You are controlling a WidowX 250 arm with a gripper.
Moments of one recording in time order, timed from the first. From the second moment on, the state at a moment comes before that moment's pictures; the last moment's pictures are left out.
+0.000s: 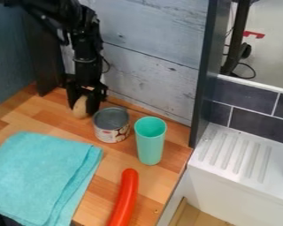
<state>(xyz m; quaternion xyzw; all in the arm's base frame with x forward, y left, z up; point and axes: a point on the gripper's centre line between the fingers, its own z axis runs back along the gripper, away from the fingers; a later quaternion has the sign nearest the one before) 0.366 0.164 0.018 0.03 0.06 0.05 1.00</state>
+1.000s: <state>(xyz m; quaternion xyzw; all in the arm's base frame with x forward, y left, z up) 0.328 0.187 0.088 -0.03 -0.02 0.10 0.99</state>
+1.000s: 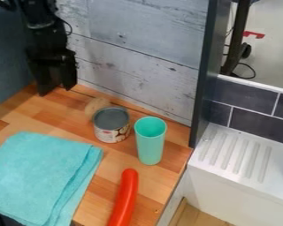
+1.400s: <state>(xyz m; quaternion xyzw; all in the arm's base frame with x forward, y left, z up) 0.275 0.178 0.114 0.01 0.00 0.08 1.00</state>
